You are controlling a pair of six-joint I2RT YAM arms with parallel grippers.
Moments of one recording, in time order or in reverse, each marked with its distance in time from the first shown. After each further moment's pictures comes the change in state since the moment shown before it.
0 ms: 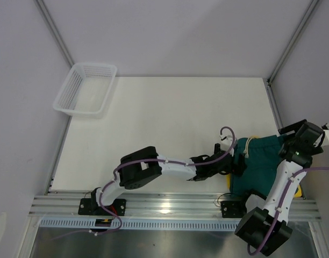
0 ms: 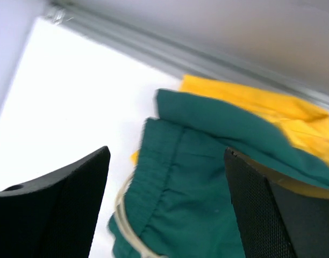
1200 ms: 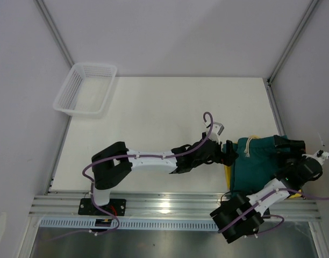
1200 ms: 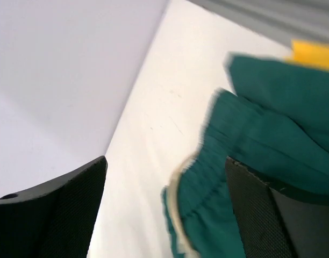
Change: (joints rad) left arm 0.073 -0.333 -0.210 -0.037 0.056 -0.002; right arm -0.443 -0.111 -0.547 0.634 -0.945 0.267
